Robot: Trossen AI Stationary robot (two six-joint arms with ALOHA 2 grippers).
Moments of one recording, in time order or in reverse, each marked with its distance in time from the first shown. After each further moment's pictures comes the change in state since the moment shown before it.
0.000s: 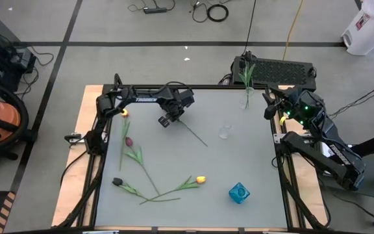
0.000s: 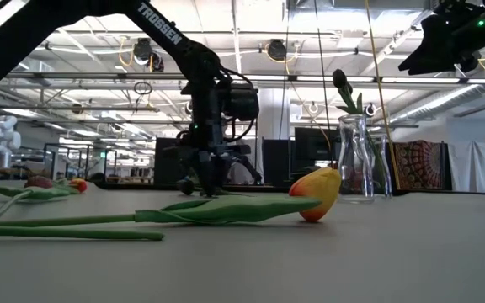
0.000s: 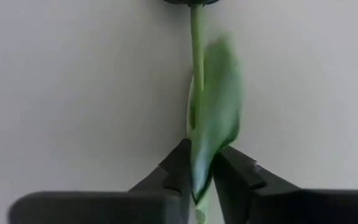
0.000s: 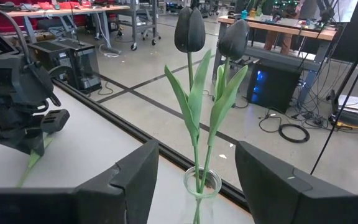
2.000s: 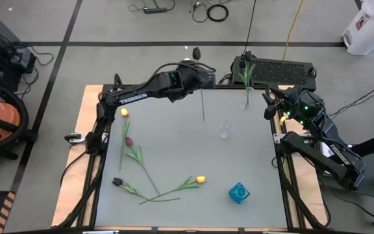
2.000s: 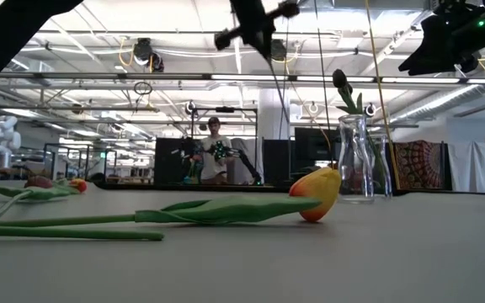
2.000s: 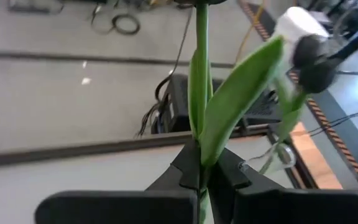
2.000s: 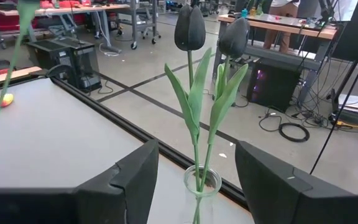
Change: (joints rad) left arm -0.190 -0.034 0.795 -0.108 -0.635 0.996; right arm 0.000 0.000 0.000 -0.005 0.000 0.000
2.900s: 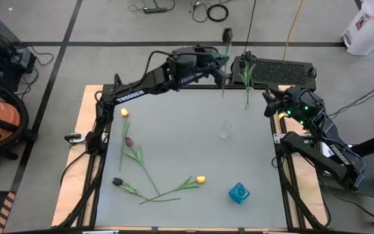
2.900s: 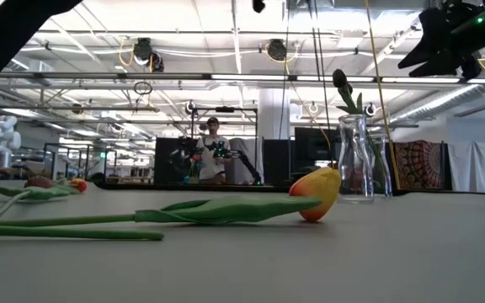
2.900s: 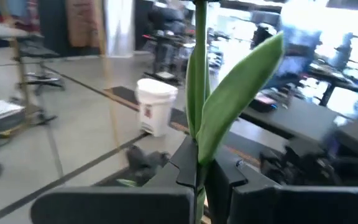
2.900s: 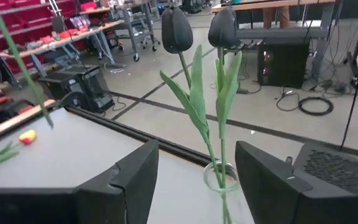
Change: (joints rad) left arm 0.020 -0.002 0.041 0.631 0.406 0.752; right arm 0.000 0.000 0.000 0.001 -0.009 0.240
